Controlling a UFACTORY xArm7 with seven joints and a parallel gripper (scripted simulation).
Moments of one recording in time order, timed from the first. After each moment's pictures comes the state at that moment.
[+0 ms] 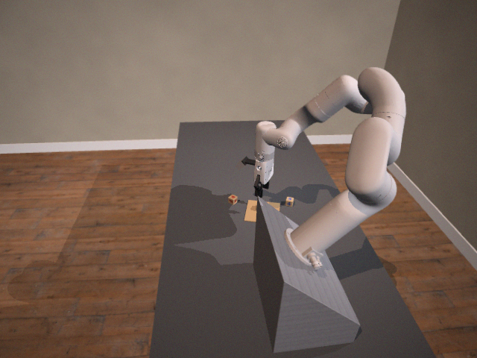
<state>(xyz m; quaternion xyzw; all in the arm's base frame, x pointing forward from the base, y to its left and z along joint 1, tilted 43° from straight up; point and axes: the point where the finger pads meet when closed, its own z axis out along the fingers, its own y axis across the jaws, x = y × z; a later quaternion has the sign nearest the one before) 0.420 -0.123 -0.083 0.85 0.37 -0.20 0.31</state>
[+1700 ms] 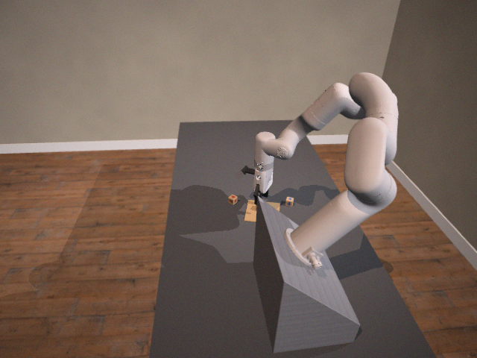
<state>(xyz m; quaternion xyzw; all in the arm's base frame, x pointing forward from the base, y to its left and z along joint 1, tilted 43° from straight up) 0.416 -0.151 -0.114 0.85 0.37 -0.20 0.31</state>
